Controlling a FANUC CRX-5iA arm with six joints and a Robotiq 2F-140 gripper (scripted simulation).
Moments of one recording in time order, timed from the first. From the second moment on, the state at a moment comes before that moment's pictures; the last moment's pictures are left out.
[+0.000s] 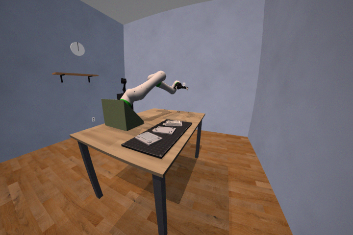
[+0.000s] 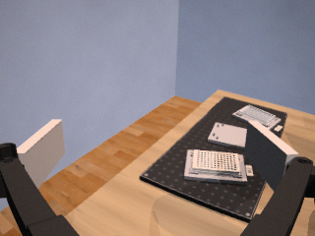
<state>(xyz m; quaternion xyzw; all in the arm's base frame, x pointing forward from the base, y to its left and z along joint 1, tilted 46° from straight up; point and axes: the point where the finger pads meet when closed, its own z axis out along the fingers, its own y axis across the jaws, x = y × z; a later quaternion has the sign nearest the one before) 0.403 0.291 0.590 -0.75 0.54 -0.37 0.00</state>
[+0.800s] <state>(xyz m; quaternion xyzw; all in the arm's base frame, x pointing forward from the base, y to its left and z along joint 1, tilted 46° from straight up) 0.469 0.223 0.506 -0.87 0.41 -0.28 -0.10</state>
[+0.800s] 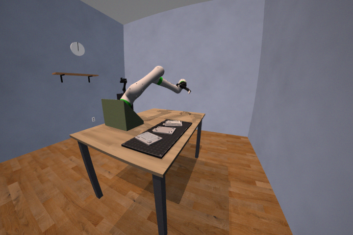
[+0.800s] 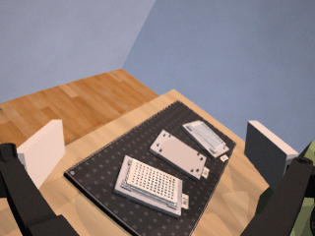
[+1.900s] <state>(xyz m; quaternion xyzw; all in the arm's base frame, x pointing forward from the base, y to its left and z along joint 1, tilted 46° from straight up) 0.507 0.031 0.305 -1.00 0.06 -0.02 -0.05</state>
